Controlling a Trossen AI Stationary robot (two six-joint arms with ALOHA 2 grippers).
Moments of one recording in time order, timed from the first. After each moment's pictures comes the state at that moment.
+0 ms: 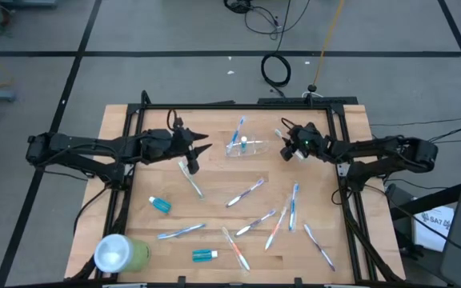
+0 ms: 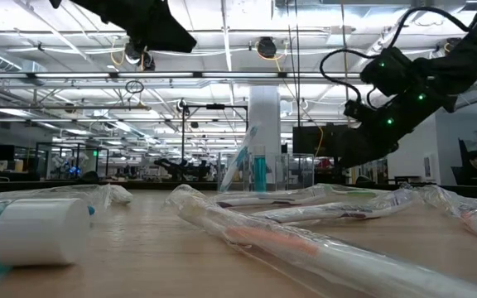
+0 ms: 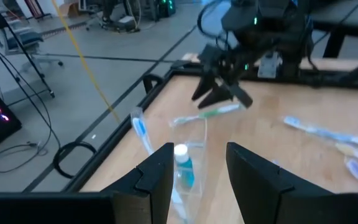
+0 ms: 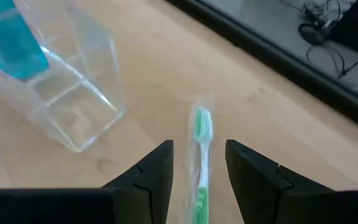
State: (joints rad) left arm 0.05 1.09 0.79 0.01 -0.33 0.02; right arm -0.50 1.26 0.30 0.36 0.28 0.11
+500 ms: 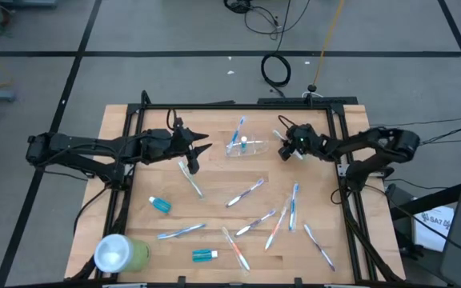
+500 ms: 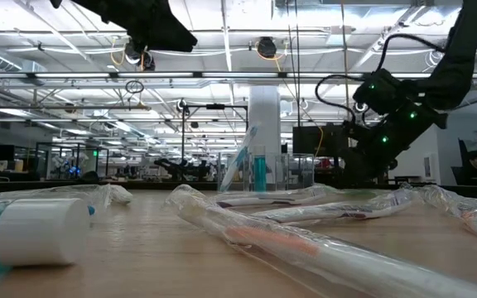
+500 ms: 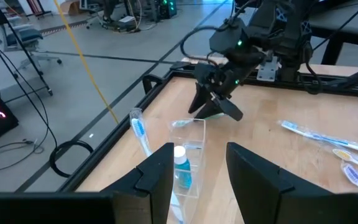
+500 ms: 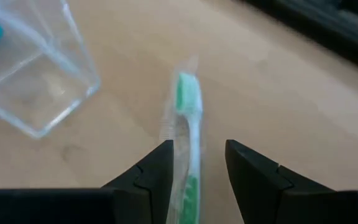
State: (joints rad) left arm 0.05 1.09 0.79 0.01 -0.33 0.00; right arm -0.58 1.48 0.30 0.50 0.20 0.11
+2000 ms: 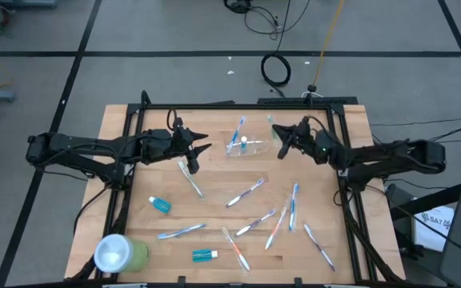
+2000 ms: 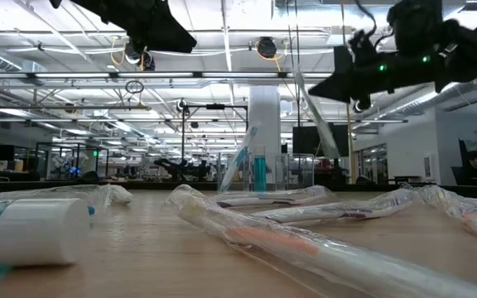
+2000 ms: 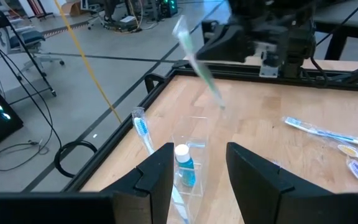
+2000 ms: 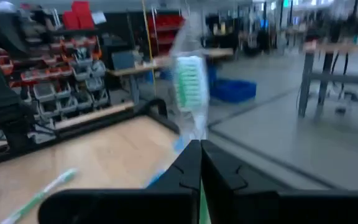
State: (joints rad) left arm 0.05 1.09 0.79 0.00 -0.34 0.02; right arm -0.29 1.14 0.30 0.87 0.30 0.10
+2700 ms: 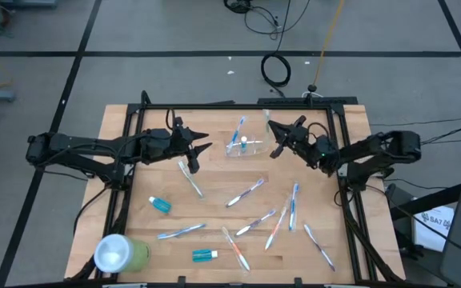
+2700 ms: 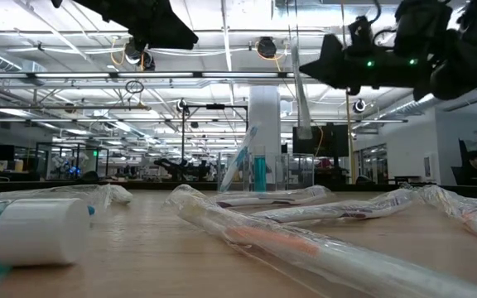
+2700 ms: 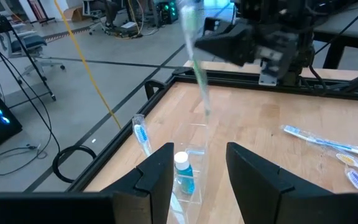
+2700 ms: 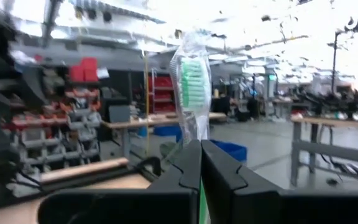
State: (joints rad) left arm 0.05 1.09 0.79 0.03 -0.34 0.02; right arm -0.24 1.45 0.32 1.45 0.37 -0.09
